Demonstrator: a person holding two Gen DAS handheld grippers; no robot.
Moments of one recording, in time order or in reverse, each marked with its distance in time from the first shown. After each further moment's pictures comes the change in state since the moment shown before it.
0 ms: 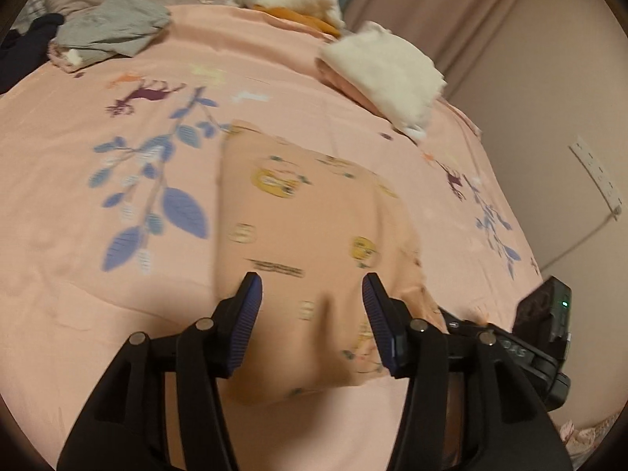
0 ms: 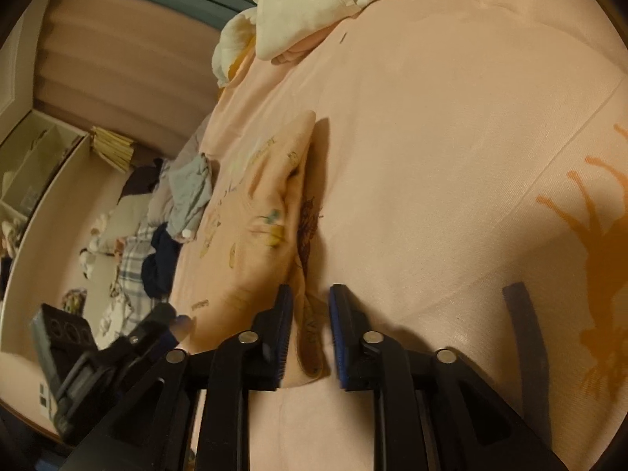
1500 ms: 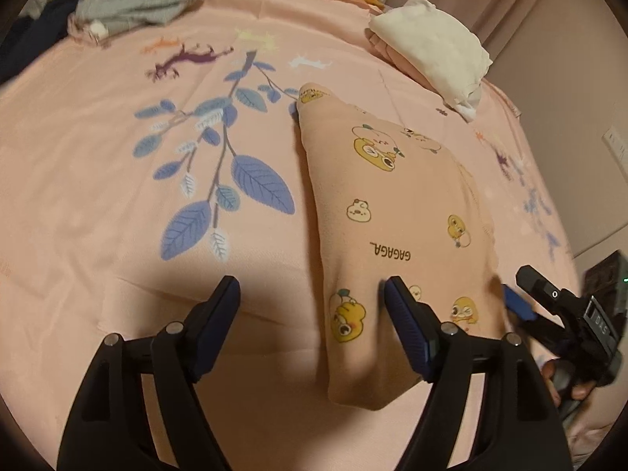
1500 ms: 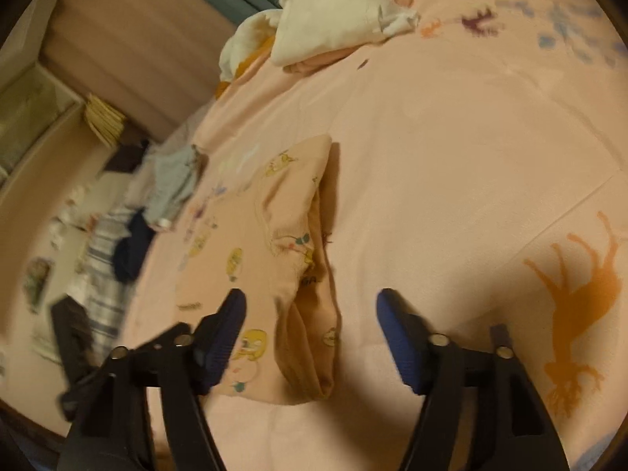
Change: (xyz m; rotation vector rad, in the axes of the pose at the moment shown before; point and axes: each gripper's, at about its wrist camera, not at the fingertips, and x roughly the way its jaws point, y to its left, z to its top) left arm 0.016 0.051 -0.005 -0.028 0.126 0.089; right arm 0.004 0.012 0.024 -0.129 -0.012 -0.082
